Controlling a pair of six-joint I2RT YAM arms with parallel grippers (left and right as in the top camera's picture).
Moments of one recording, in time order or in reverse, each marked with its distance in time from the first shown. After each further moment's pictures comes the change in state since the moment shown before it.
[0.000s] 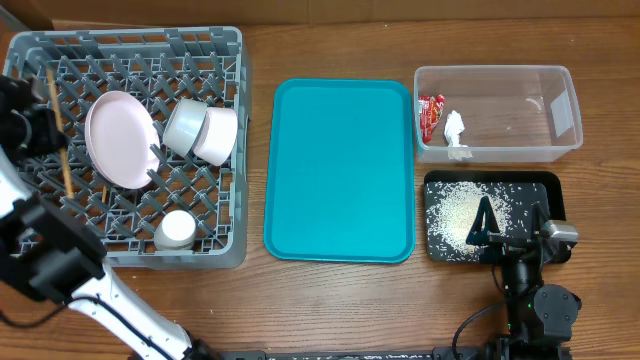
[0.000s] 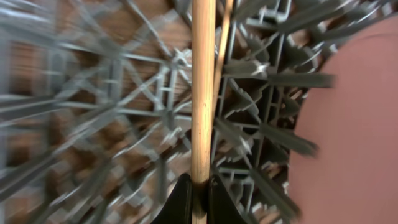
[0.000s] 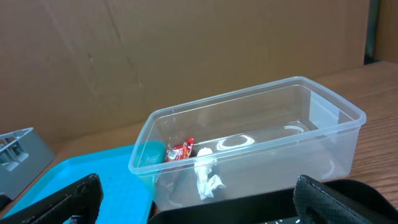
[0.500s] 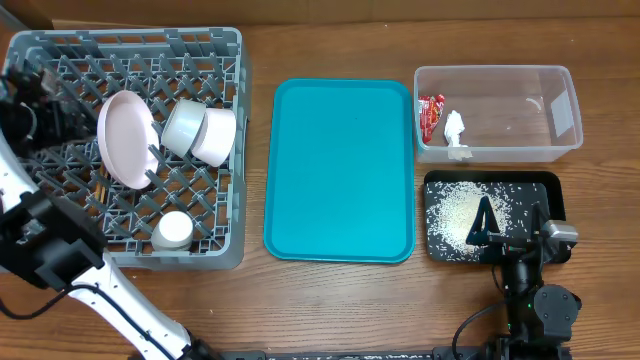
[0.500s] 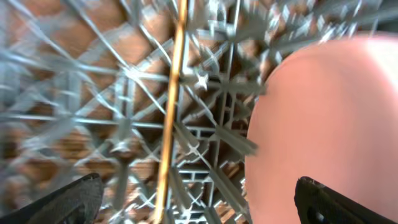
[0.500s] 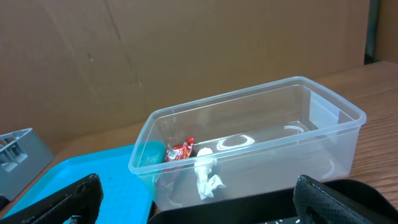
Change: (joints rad) left arm -0.016 0.083 0.238 -0.192 0.096 -0.005; right arm 0.000 0.000 0.000 0.000 0.000 0.000
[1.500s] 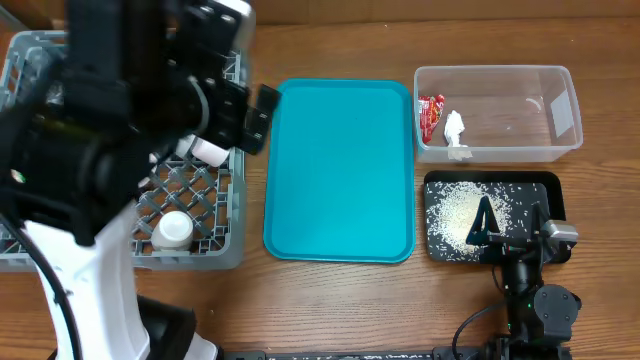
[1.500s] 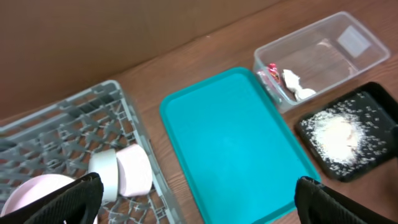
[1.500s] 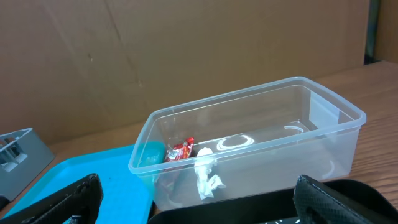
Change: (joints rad) left arm -0.981 -0.625 0.239 -0.167 -0.275 -0.342; right arm 0.000 0.000 0.000 0.001 0.000 0.000
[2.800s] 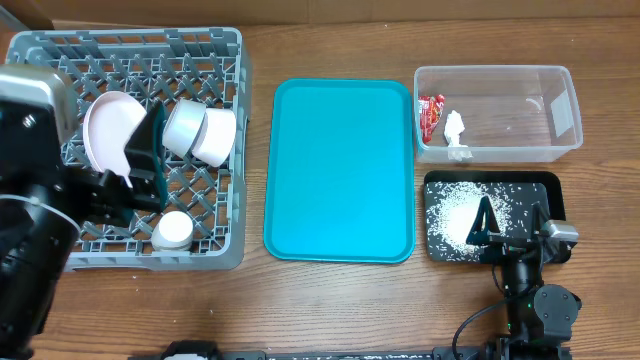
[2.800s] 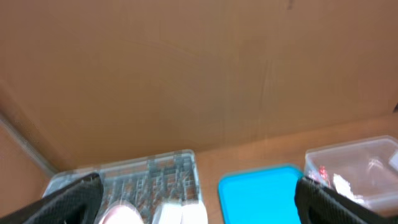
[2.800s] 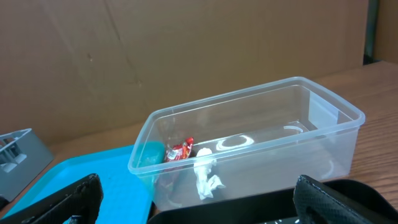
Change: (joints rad) left arm 0.309 -0.557 -0.492 0.465 0.055 -0.013; right arm 0.000 0.000 0.000 0.000 0.000 0.000
